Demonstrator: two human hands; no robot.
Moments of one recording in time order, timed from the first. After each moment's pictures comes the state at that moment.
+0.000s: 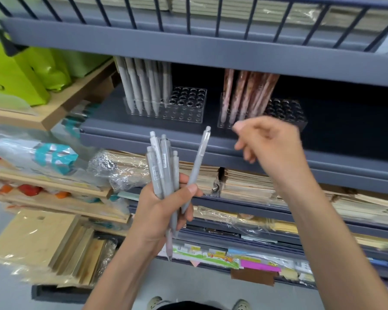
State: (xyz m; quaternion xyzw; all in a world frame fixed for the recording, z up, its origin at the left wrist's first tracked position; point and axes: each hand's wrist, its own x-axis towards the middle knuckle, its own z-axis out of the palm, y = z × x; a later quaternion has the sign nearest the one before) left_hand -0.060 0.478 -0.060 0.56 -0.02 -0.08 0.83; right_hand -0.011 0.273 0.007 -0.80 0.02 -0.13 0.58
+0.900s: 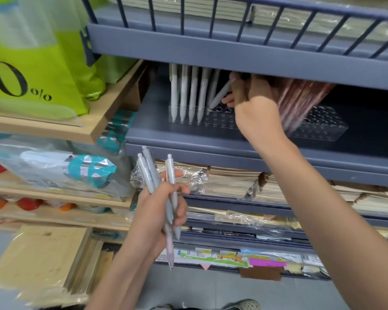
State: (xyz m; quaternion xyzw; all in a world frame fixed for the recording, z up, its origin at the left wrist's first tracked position) left_hand -0.021 0.590 -0.068 0.47 0.07 -0.14 0.87; right_hand 0.080 0.407 0.032 -0.86 0.02 -0.28 0.43
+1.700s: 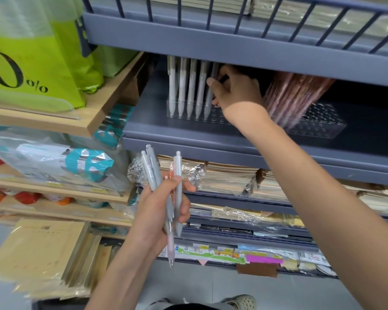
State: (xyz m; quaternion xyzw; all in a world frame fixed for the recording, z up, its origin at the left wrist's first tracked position) left_hand -0.027 0.583 -0.068 0.47 0.06 -0.14 0.87; right_hand 0.110 0.409 0.039 -0.95 0.01 -0.17 0.28
